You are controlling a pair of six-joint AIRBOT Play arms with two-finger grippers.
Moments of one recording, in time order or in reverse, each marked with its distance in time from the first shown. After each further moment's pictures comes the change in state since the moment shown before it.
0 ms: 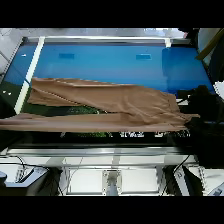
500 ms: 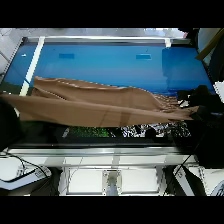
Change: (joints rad) left arm -0.495 -0.239 0.339 0.190 0.218 -0.267; right arm 0.024 -0.150 0.092 0.080 -0.129 0.121
